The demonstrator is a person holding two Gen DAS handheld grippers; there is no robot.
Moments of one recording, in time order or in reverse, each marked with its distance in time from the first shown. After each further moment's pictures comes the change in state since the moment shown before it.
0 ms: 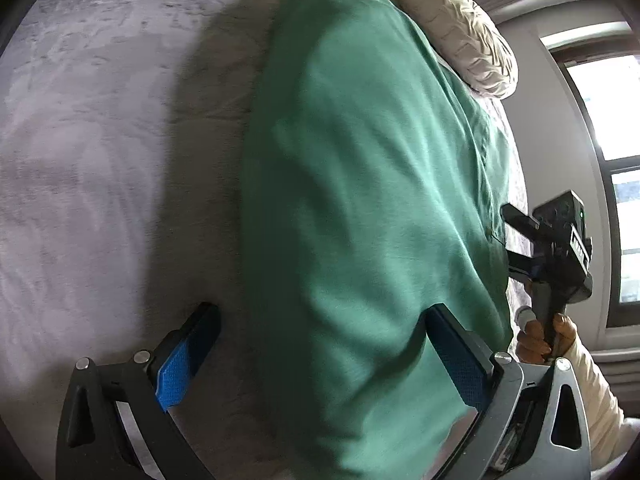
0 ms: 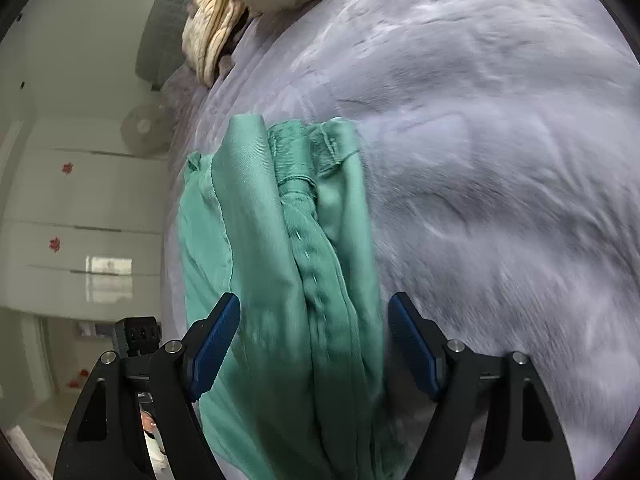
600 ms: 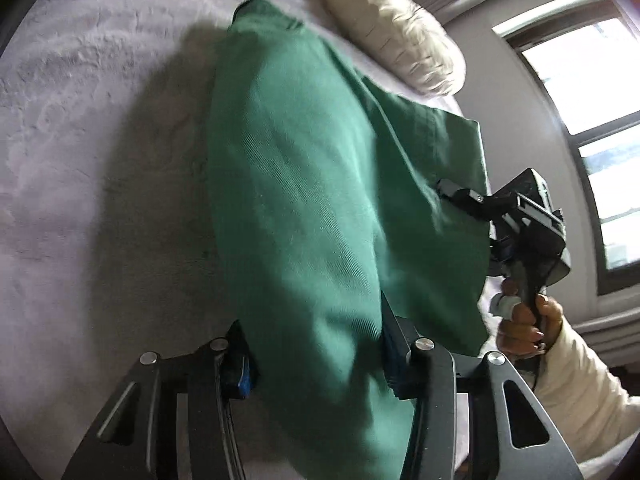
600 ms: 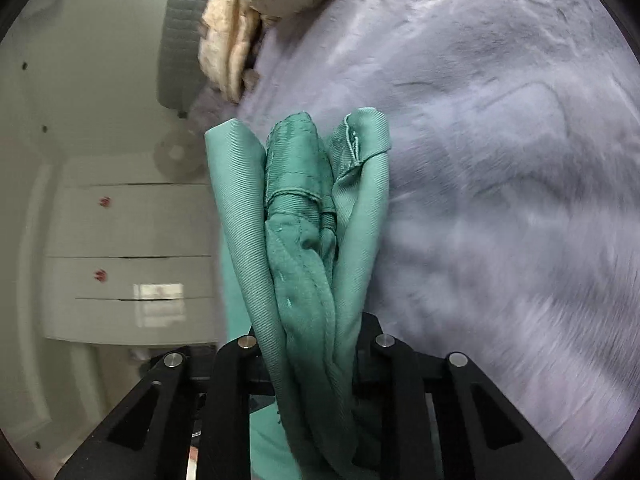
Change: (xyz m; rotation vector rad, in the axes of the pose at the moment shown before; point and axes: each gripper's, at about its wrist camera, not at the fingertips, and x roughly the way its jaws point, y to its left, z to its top) left arm -0.057 -0.025 -0.015 0.137 -0.068 -0.069; right arm 0.014 0.027 -0.001 0.129 -0.063 0.200
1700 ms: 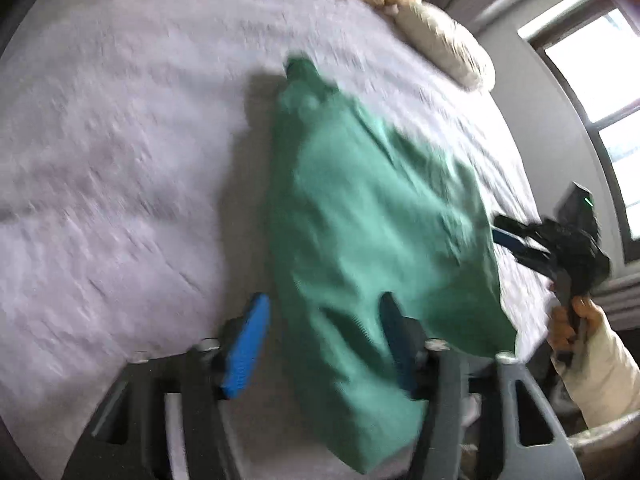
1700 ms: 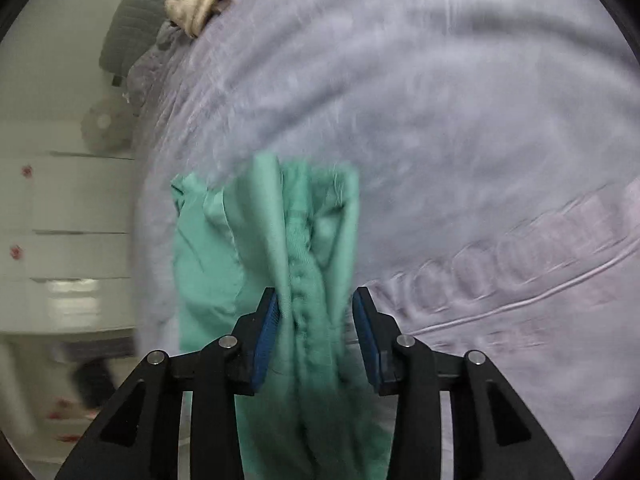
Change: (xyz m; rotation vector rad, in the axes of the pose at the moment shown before) left arm -0.175 0.093 -0.153 -0.012 -0.068 0.227; right arm 0.041 0.078 -0.184 -0.096 -0.056 -0.433
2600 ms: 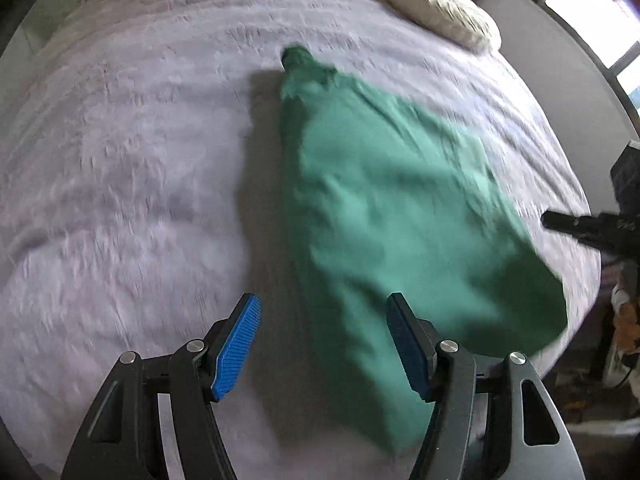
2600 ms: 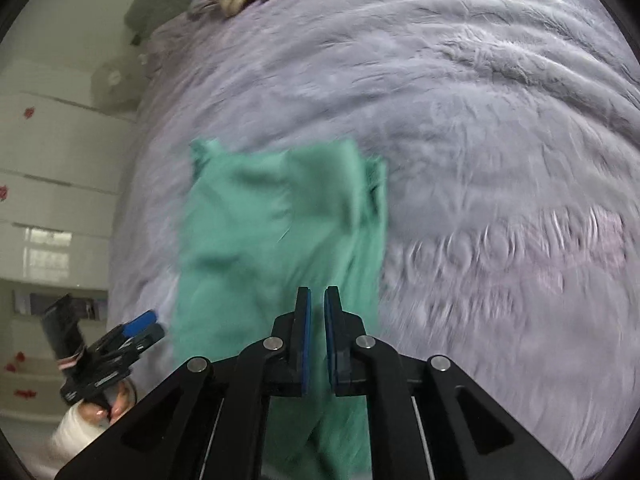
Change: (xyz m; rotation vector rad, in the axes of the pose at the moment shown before) left arm 0.003 -0.022 -0.044 0.144 0.081 0.166; right arm -0.059 -0.002 -0.066 -0.132 0.082 -0.027
